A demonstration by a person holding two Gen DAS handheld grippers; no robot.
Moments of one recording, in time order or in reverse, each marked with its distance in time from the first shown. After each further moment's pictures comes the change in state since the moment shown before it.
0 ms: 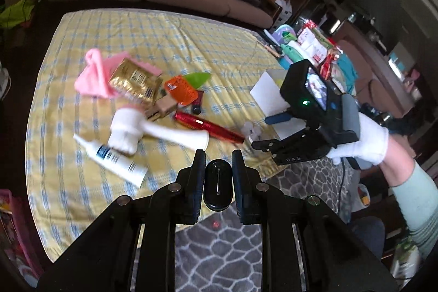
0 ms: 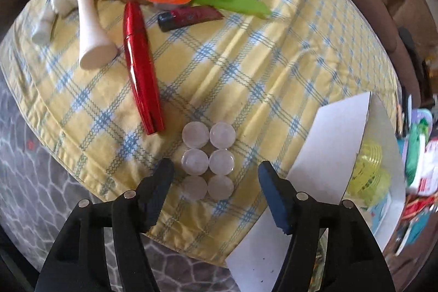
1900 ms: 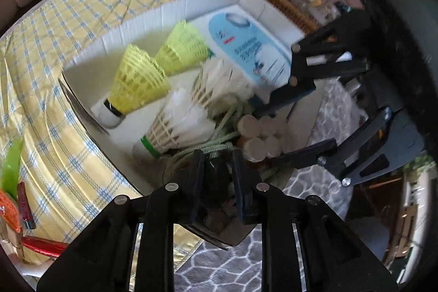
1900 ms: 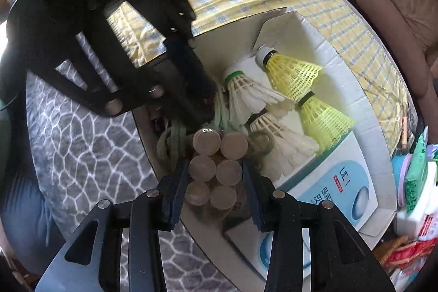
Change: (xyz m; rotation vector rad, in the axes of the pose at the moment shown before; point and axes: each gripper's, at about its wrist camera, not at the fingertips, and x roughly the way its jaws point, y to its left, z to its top) left arm 0.243 -0.224 0.049 0.407 0.459 -0.063; right arm -0.048 -0.119 -0.151 -0.311 -0.187 0.249
